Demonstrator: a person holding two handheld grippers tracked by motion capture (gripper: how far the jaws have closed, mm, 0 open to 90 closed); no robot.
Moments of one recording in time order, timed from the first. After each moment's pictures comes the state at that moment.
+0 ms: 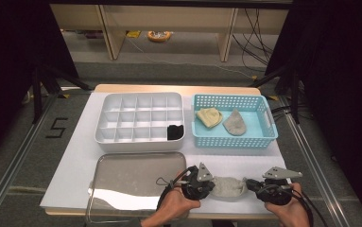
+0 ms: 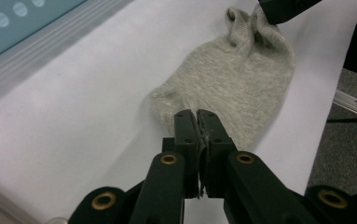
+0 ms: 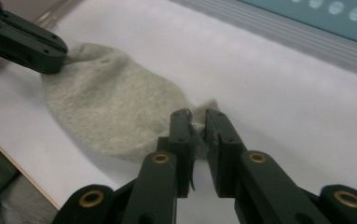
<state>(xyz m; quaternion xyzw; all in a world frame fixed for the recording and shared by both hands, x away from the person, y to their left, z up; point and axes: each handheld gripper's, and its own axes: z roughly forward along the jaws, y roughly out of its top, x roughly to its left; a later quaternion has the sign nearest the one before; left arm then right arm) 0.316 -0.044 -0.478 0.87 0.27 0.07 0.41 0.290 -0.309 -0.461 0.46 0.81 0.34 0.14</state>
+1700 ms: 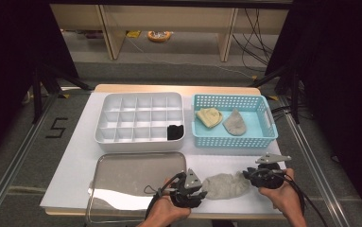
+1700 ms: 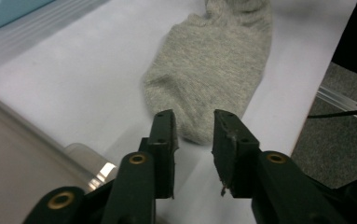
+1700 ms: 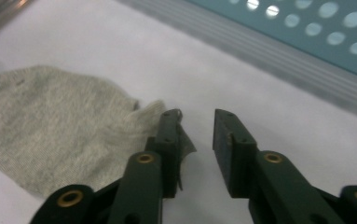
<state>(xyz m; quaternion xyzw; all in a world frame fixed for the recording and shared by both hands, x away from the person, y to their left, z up) 0.298 -0.009 -0.477 0.86 0.30 0.07 0.42 0.335 -0.304 -0.459 0.46 0.82 0.30 0.15</state>
